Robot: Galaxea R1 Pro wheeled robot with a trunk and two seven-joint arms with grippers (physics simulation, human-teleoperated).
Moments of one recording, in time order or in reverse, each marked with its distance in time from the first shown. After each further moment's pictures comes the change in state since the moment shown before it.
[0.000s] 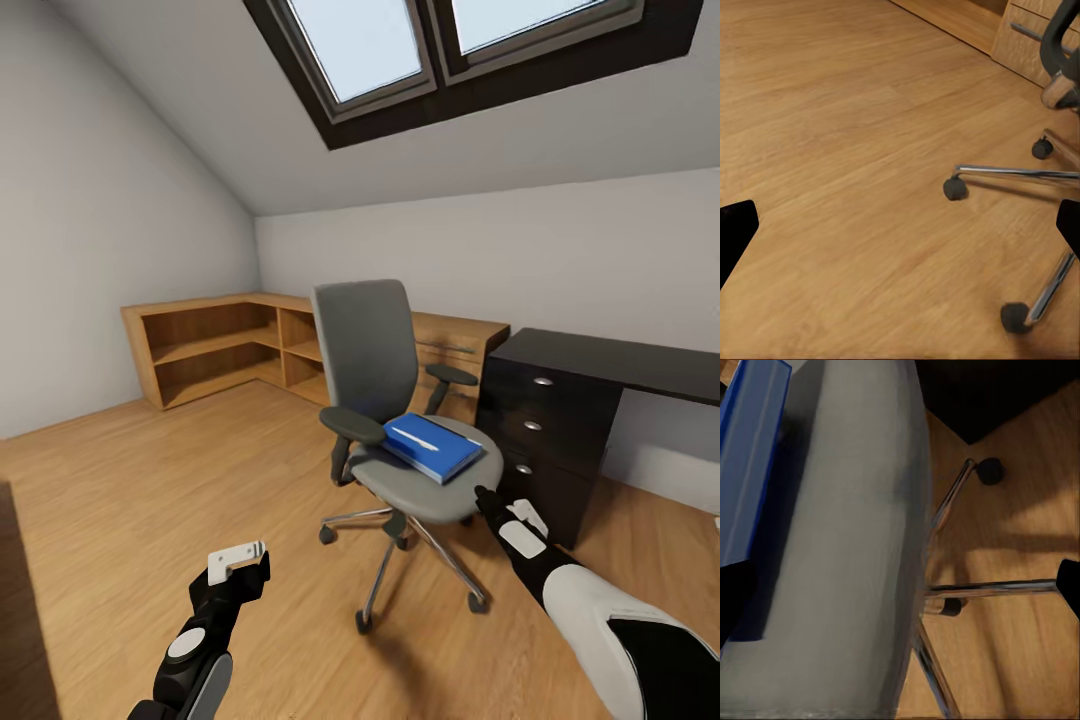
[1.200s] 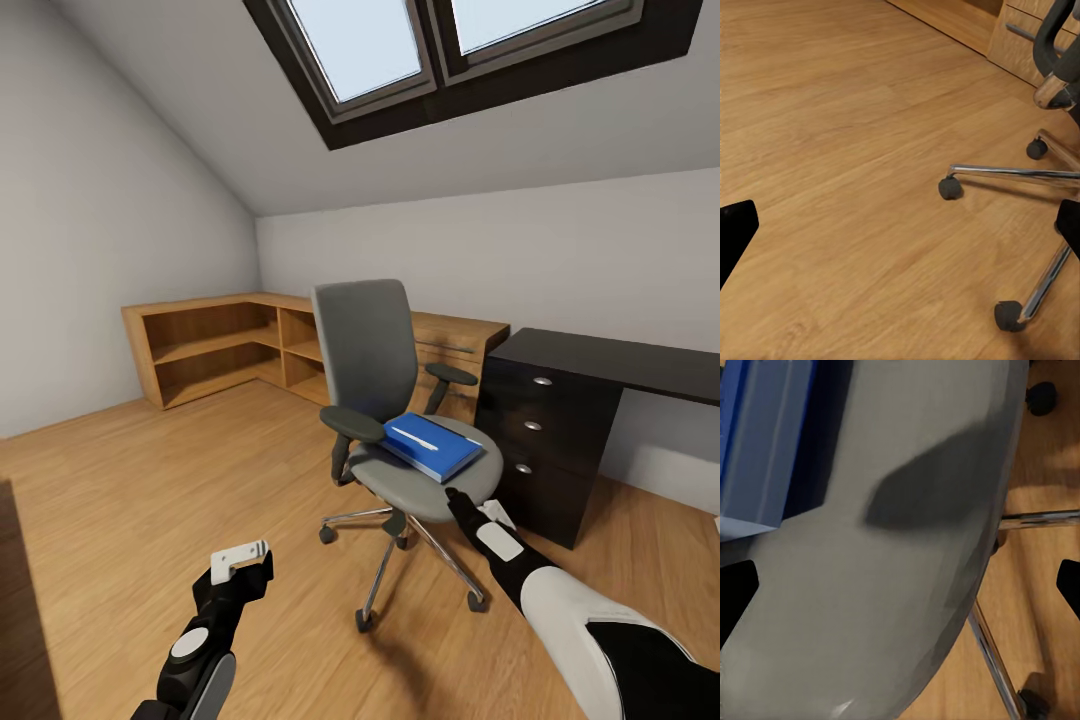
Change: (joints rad) left arm 0.000 -0.009 -0.006 -0.003 -0.001 0.000 0.002; right arm 0.006 0.071 0.002 -0.005 0.009 0.076 0.042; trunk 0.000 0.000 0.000
